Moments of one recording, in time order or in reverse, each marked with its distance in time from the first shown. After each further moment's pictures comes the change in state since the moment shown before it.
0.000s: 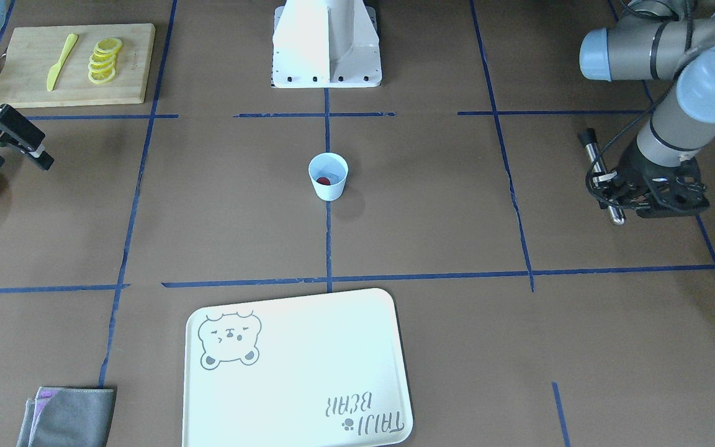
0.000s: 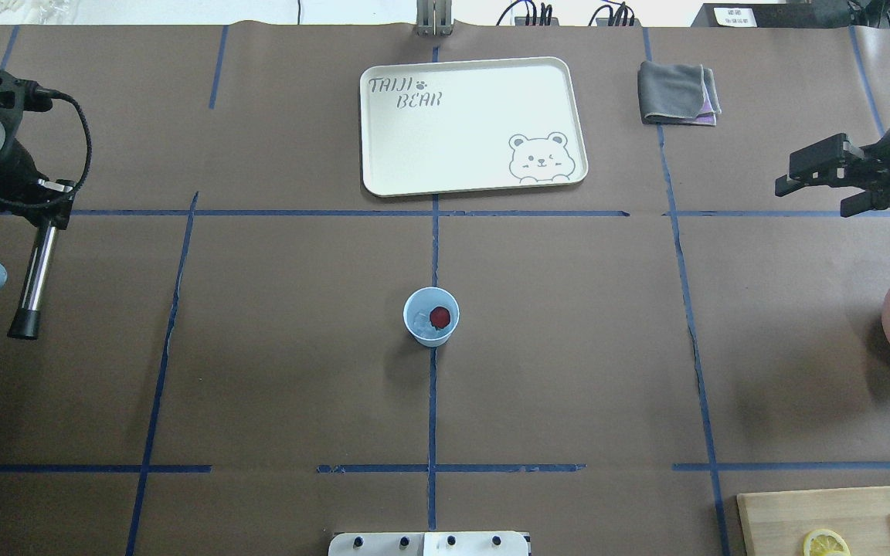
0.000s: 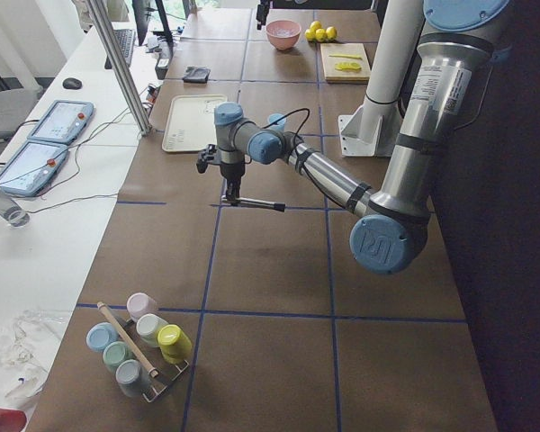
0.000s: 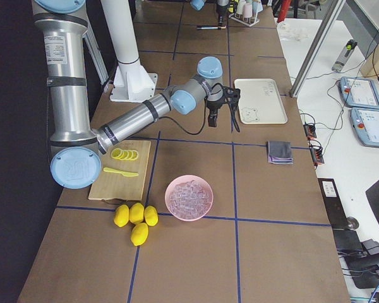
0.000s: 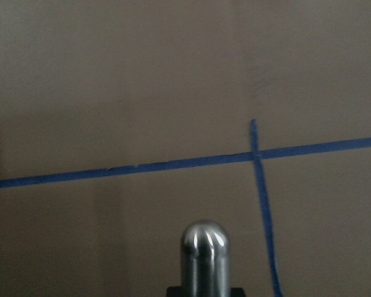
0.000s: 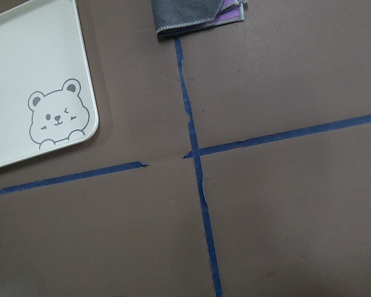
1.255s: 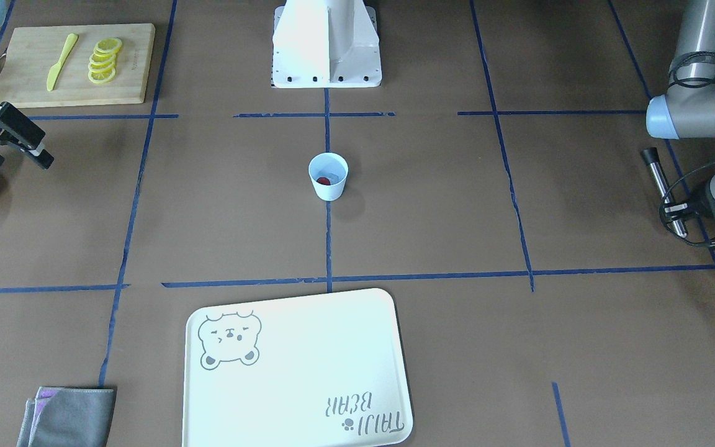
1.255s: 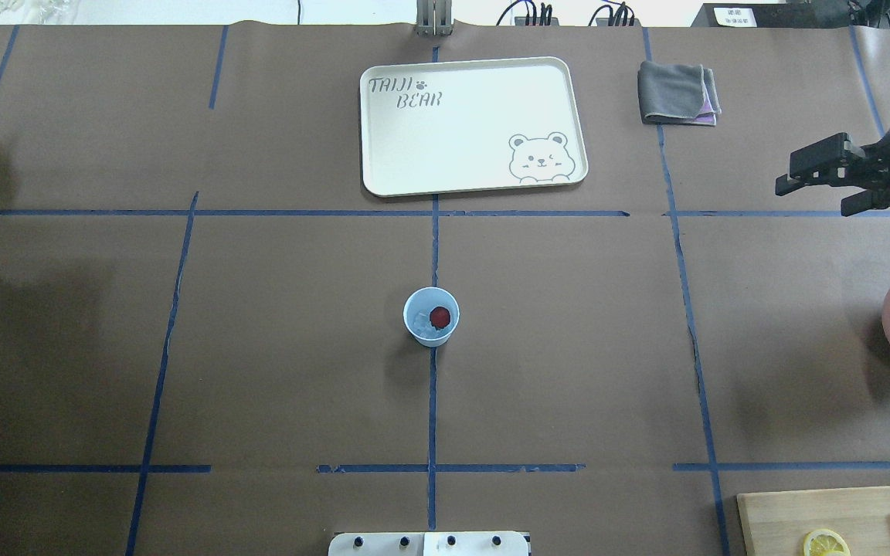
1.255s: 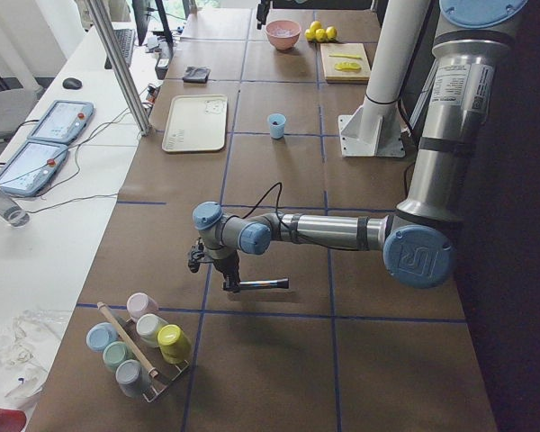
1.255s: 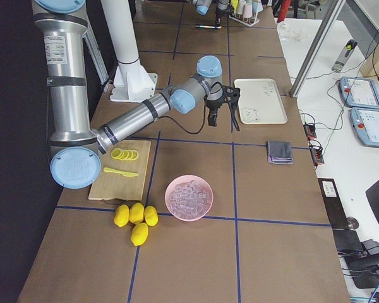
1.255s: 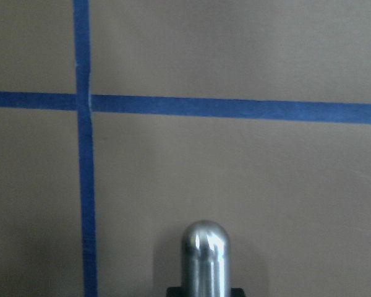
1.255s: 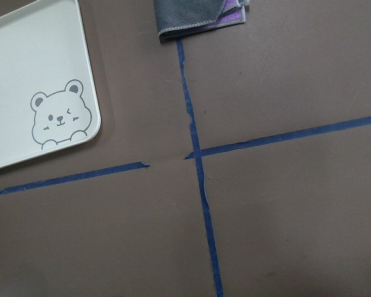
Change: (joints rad) left arm -0.103 0.078 0.386 -0.273 -0.061 0.141; right arm 0.000 0.000 0.007 -0.001 -0.005 0.000
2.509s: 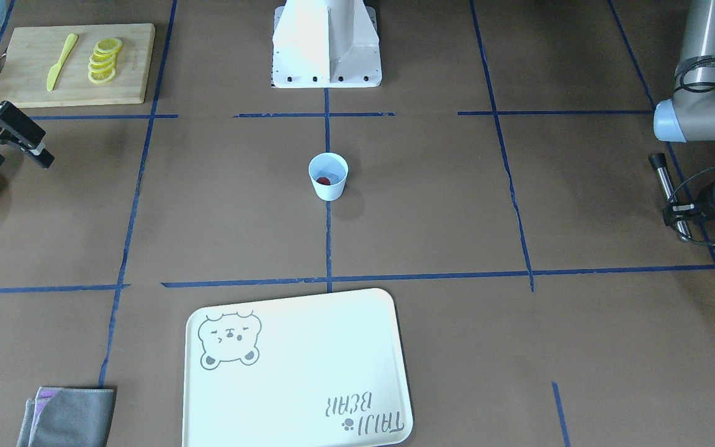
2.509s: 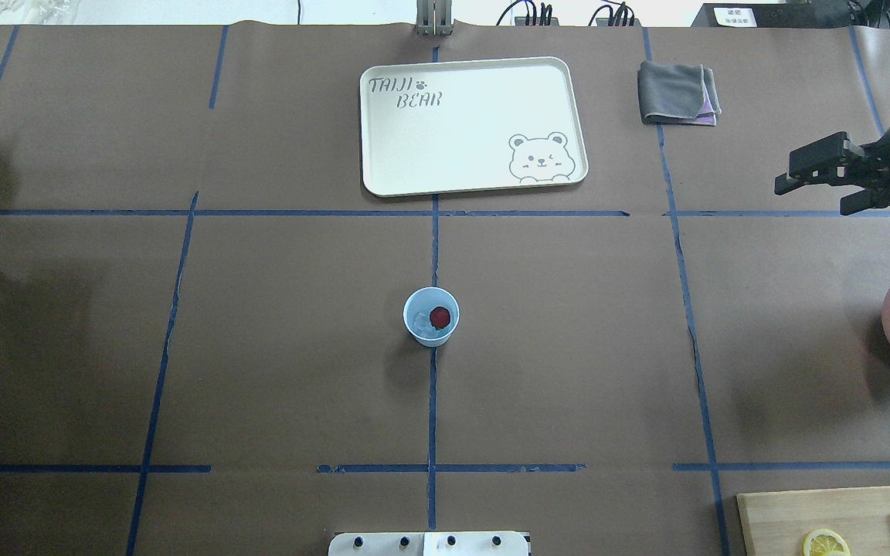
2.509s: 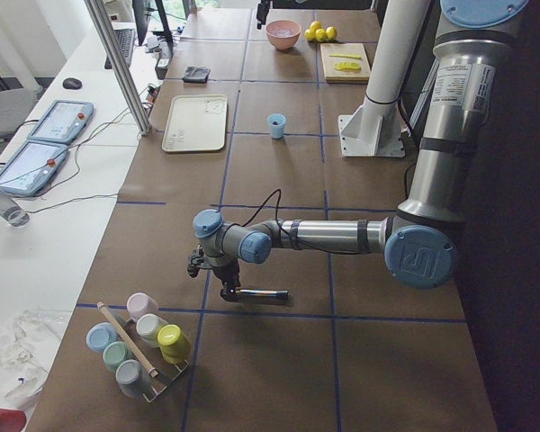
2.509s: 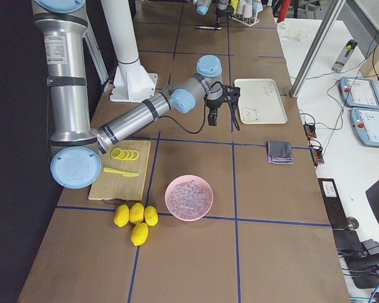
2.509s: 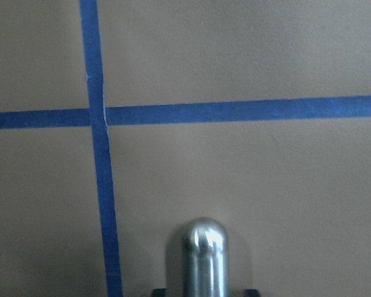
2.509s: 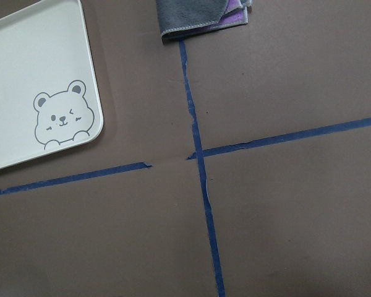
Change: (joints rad) left arm -0.019 0.001 0.029 -0.056 -0.011 0.081; right arm 0.002 0.003 0.001 -0.001 0.002 0.000
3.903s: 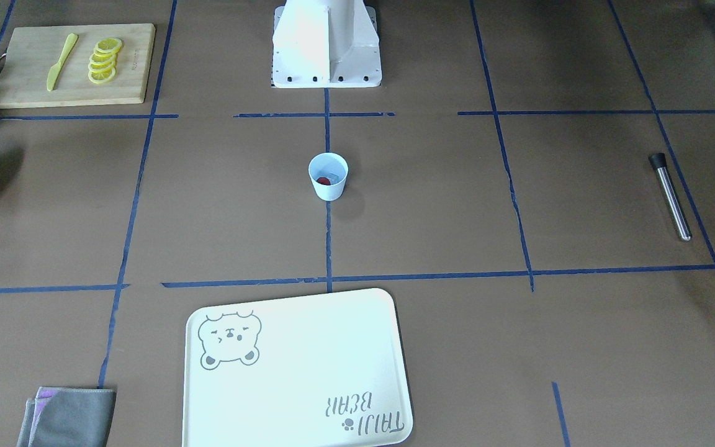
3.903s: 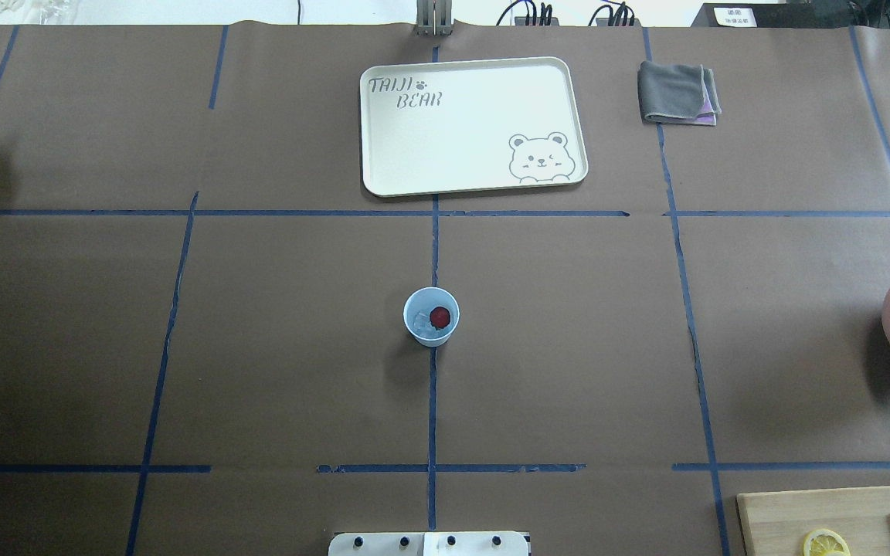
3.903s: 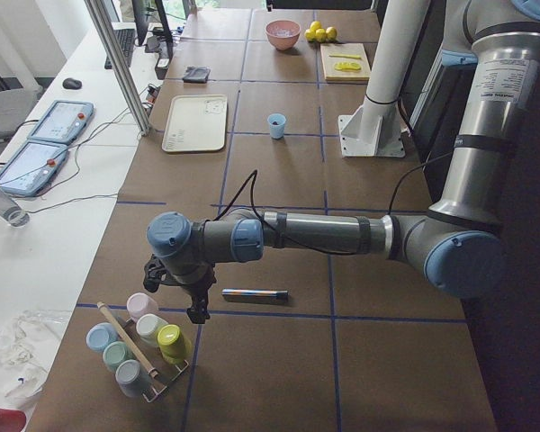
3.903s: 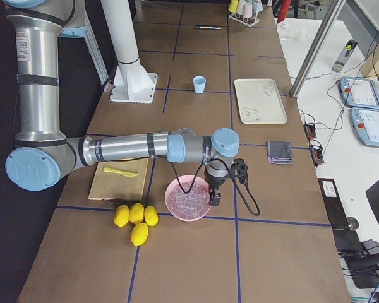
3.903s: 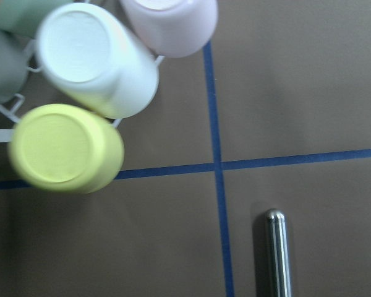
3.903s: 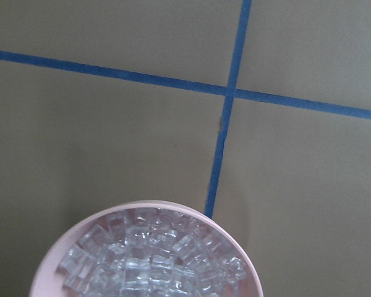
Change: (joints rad) left arm -0.432 -0.040 -0.104 0.410 -0.172 0.485; right arm 0.382 -0.086 -0.359 -0.341 0.021 -1.131
